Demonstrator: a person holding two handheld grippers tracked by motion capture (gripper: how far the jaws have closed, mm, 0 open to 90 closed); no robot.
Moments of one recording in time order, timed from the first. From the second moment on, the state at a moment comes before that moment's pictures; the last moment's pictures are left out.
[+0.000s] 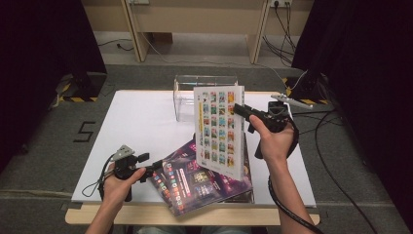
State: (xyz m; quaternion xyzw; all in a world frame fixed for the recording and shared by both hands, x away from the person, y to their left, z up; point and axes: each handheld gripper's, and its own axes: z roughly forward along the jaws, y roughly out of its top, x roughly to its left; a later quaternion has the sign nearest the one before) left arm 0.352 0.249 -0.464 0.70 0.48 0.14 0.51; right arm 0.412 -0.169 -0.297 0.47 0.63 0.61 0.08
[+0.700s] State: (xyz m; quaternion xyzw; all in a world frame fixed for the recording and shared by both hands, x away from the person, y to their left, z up) left arm 0.353 0.259 -0.467 0.69 0.49 0.15 0.51; right arm 0.437 -0.175 -0.250 0.48 0.59 0.62 0.19
